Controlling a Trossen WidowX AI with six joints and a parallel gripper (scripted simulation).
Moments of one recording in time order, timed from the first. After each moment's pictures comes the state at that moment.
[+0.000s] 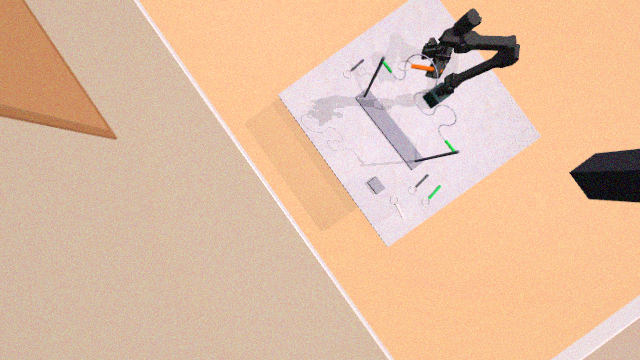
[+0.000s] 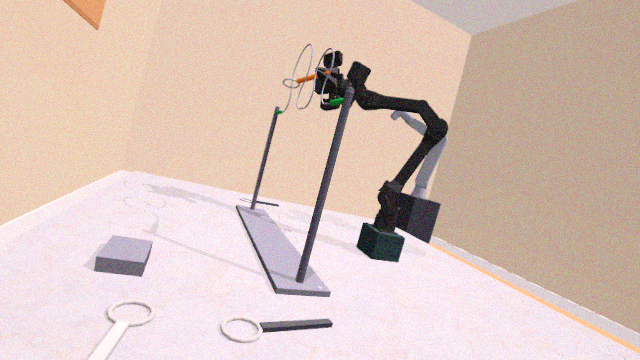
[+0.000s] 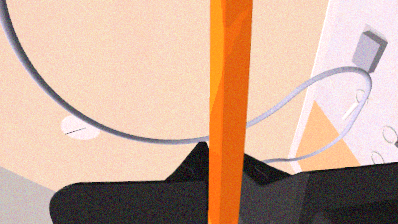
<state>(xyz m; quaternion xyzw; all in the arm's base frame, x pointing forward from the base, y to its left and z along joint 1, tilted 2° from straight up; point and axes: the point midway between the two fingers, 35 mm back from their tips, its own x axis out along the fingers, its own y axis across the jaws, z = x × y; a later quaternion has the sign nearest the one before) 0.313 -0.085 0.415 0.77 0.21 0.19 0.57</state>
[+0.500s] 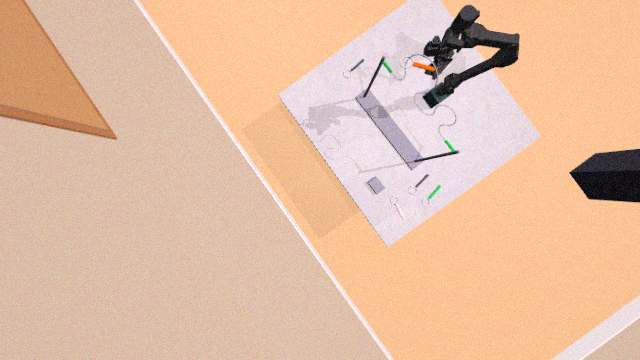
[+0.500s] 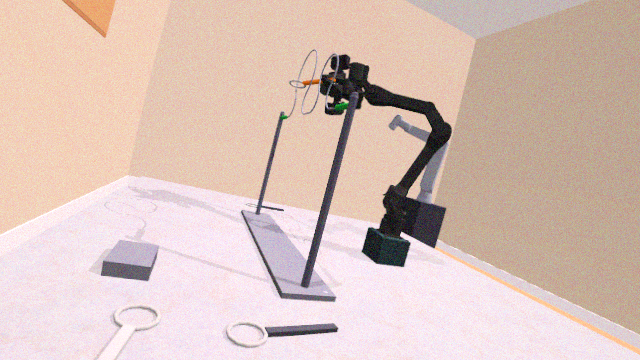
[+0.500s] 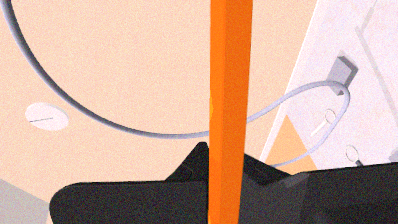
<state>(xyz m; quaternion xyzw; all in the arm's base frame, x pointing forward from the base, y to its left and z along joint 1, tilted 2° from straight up) 0.310 -0.081 0.413 0.72 0.22 0.17 0.63</state>
